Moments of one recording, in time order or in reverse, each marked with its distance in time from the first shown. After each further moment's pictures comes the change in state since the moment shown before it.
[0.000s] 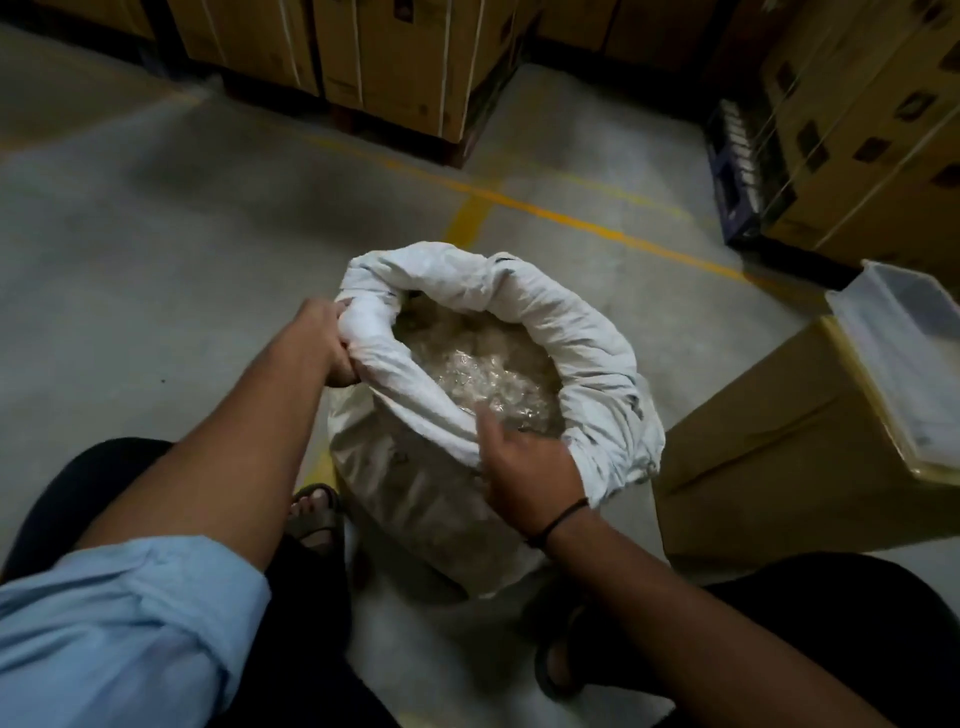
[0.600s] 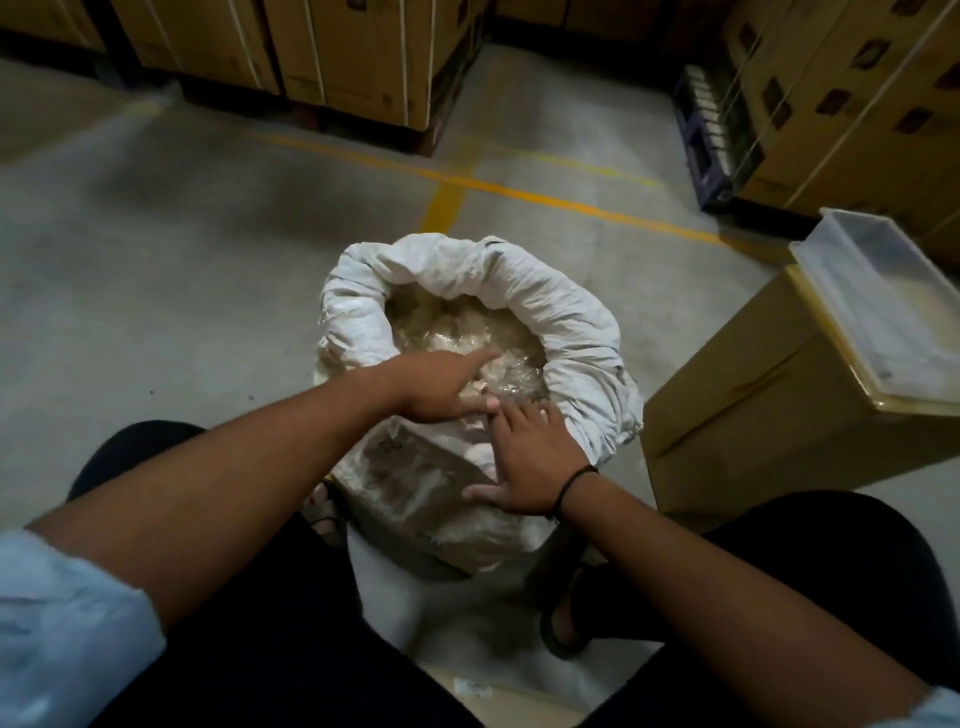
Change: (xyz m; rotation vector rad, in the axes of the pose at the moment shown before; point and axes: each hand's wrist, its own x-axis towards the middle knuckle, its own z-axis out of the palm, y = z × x) left_hand -0.047 -0.070 0.077 1.679 -0.527 0.985; right_hand -0.028 0.026 0.006 -0.021 -0.257 -0.041
